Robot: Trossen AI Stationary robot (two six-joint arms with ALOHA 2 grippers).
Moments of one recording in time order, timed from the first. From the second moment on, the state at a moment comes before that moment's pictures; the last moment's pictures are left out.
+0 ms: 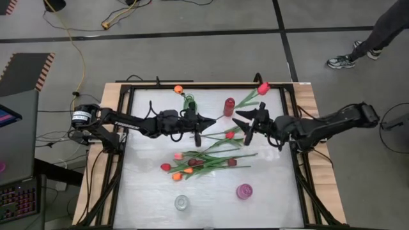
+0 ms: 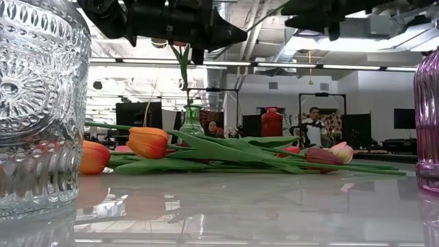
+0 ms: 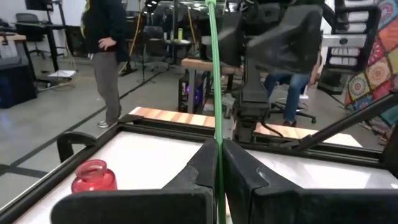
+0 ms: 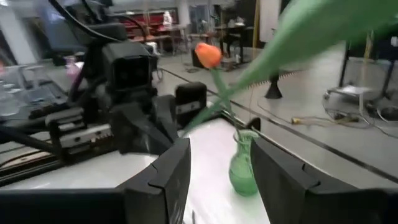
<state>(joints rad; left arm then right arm) 0.07 1.57 0.83 0.74 -0.11 -0.07 0.17 0.98 0.62 0.32 0.60 0.13</state>
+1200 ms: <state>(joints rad) 0.04 1.57 0.83 0.73 -0.11 -0.03 0.13 1.06 0.62 0.55 0.47 0.07</state>
